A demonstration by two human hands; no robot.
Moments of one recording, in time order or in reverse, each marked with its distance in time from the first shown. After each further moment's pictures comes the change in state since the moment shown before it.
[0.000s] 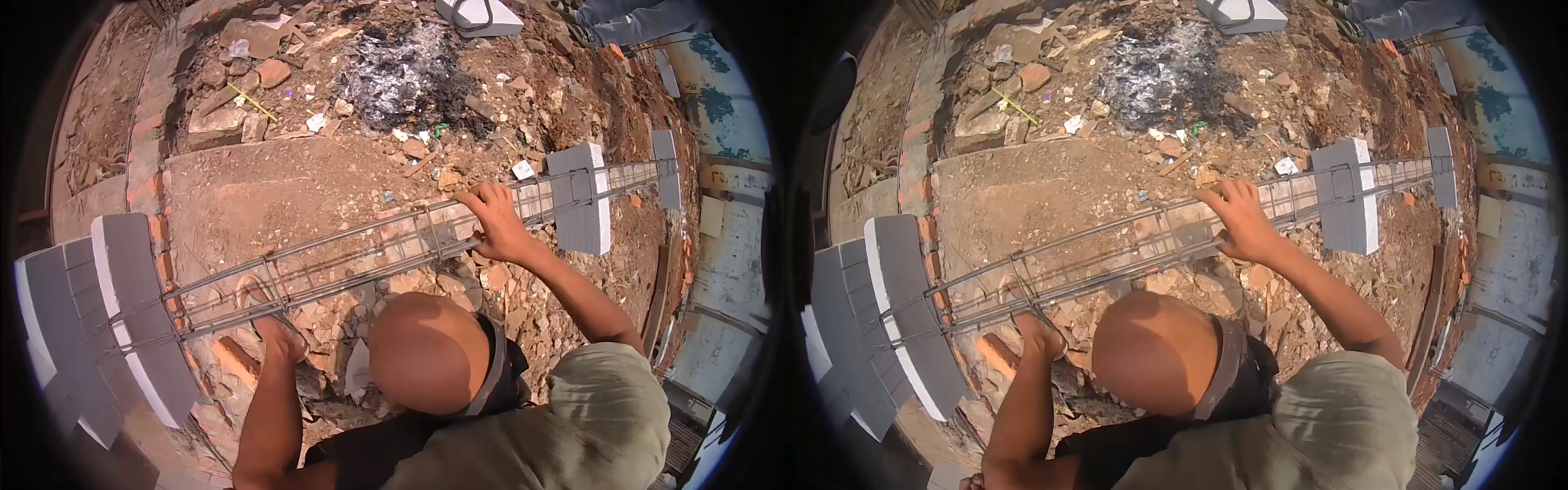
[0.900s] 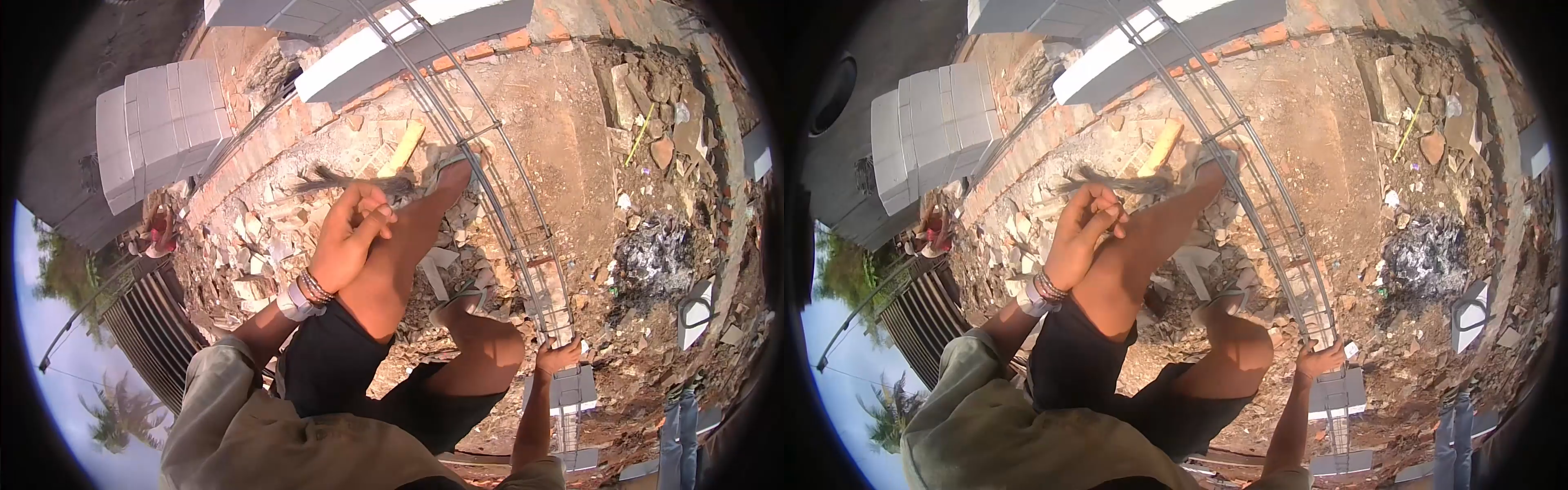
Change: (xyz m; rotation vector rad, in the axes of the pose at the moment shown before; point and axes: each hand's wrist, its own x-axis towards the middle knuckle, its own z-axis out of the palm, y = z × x) left_hand -0.106 0.269 -0.142 0.254 0.282 -0.264; right_hand 0.011 -0.011 0.024 -0.331 -0.010 -0.106
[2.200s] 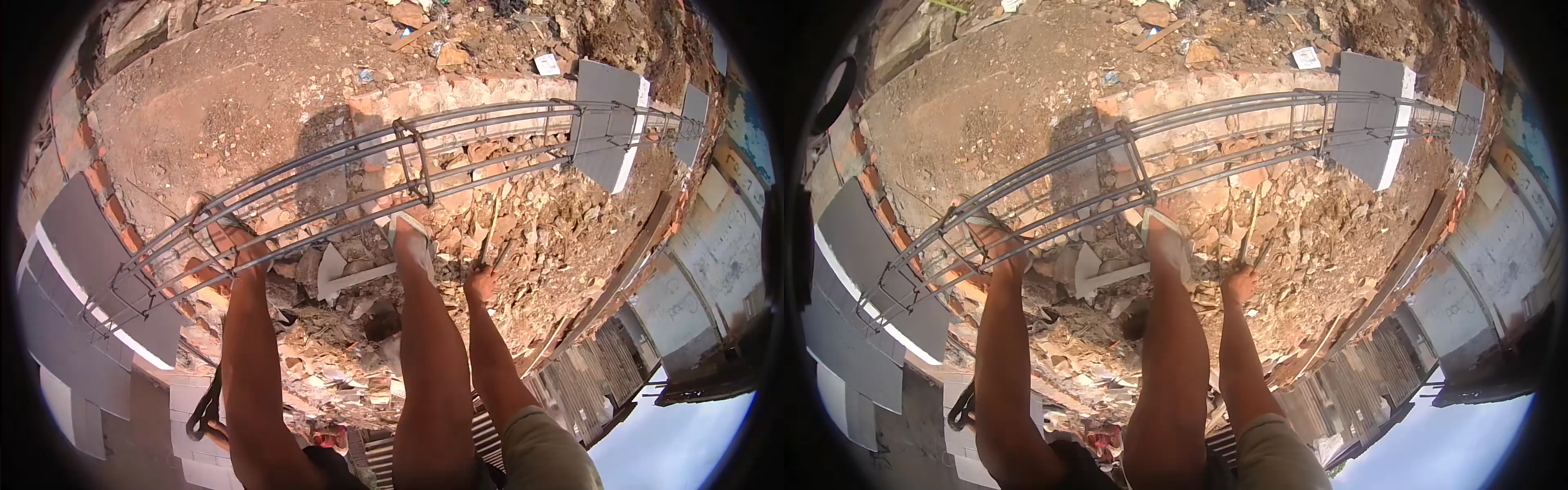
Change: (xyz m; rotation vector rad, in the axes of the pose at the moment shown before) left_hand 0.079 -0.126 -0.070 0.765 0.277 0.223; right_hand -0.352 -0.175 0.202 0.137 -0.810 1.792
